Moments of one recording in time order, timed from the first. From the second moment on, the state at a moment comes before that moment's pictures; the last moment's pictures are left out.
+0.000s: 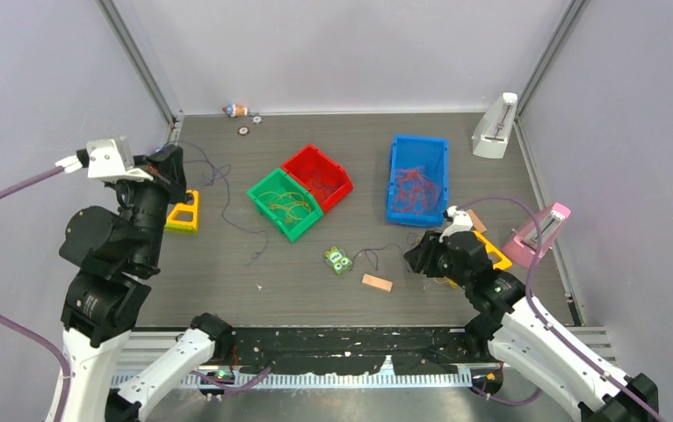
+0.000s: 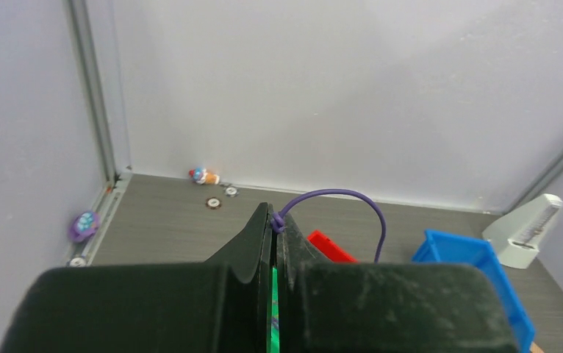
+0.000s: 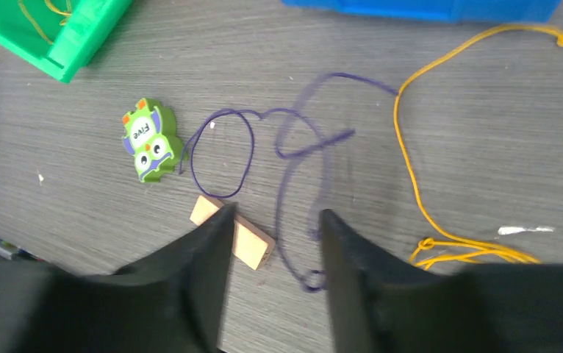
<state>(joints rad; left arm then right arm) -0.47 0.67 1.33 -0.47 -0.47 -0.11 0.57 0.59 0.40 -0.36 0.07 0.61</state>
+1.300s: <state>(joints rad) -0.47 1.41 1.81 -0.40 -0.16 -0.29 0.58 0.62 0.37 -0.25 0.16 0.55</state>
